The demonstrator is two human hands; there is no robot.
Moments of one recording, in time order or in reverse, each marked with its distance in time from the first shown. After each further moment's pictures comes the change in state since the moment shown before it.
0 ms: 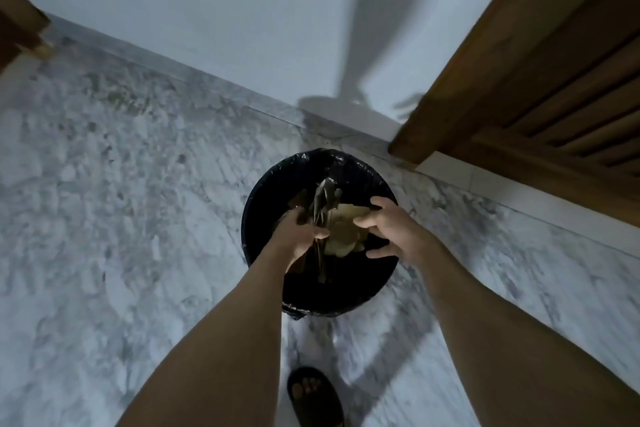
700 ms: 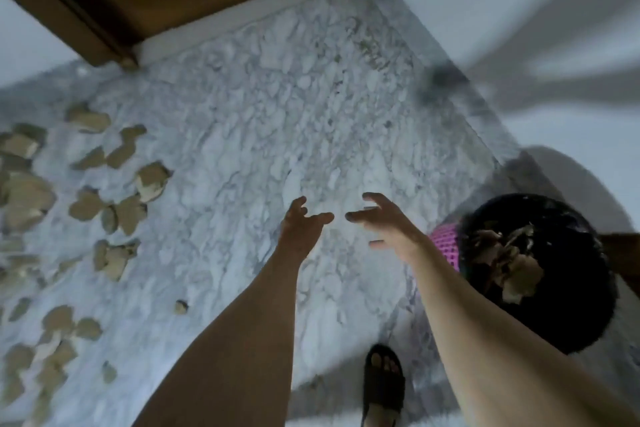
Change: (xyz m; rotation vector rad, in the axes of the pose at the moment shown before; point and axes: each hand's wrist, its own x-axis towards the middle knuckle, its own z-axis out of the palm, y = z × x) left_hand -0.158 -0.220 -0.325 -0.516 0.516 -0.015; right_hand -0.113 0.015 0.429 -0.669 -0.323 -0.141
